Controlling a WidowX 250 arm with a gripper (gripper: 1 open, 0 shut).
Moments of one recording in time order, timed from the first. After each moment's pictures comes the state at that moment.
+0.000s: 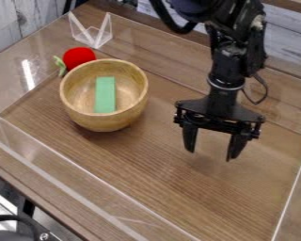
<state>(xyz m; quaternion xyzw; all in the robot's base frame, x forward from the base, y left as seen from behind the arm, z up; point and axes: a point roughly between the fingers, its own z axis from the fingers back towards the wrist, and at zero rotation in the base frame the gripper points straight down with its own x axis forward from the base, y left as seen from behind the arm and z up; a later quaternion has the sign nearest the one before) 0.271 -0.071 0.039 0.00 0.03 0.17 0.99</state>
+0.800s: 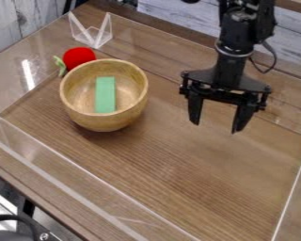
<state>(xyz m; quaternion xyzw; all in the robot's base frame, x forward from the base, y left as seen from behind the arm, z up) 0.293 -0.057 0.071 0.00 0.02 0.17 0.99</state>
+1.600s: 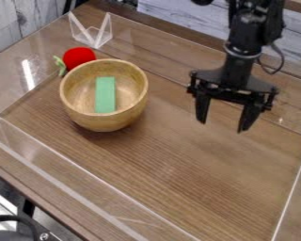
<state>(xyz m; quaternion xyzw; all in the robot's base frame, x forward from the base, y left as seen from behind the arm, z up) 0.302 -0.064 0.063 0.01 0.02 0.15 0.99</state>
